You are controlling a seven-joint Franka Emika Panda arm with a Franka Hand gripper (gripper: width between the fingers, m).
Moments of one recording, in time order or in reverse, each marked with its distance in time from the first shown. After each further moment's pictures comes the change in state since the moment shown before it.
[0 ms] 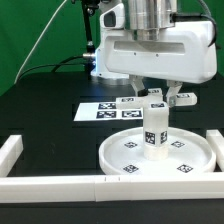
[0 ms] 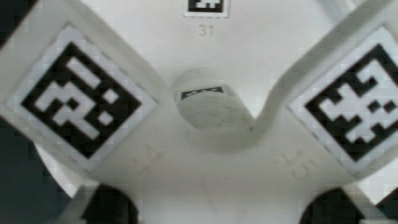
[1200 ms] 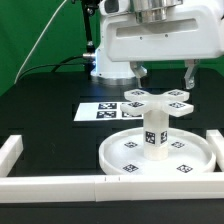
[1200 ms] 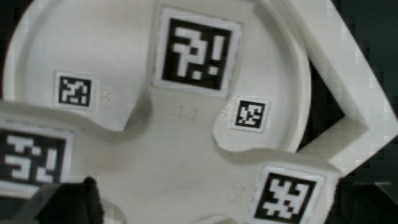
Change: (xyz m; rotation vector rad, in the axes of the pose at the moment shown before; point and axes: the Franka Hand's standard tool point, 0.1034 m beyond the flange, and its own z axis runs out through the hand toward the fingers) arm -0.007 -0.013 -0.025 0.048 -0.033 -0.489
